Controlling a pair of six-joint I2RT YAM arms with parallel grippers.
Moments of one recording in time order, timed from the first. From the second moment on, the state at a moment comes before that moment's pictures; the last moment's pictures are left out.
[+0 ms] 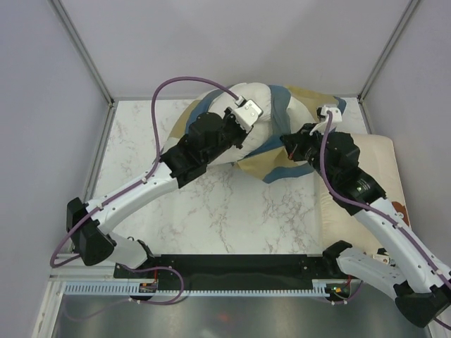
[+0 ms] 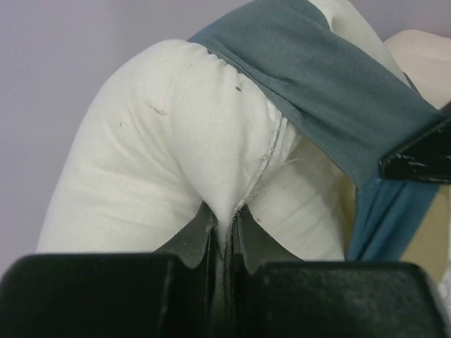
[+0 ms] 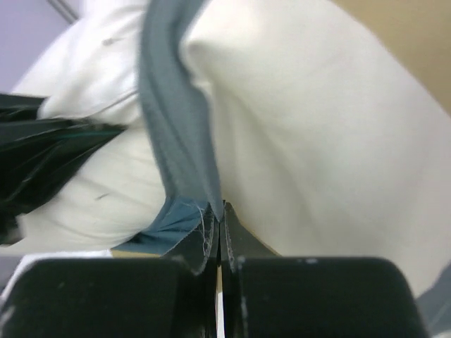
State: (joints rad) left arm -0.88 1.46 1.39 -0.02 -0.14 0.32; right arm 0.52 0.90 1.02 -0.26 0.09 0.45
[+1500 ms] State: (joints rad) left arm -0.82 1.31 1.10 -0.40 -0.12 0.15; right arm 0.72 1.21 0.85 -0.06 0.11 0.66
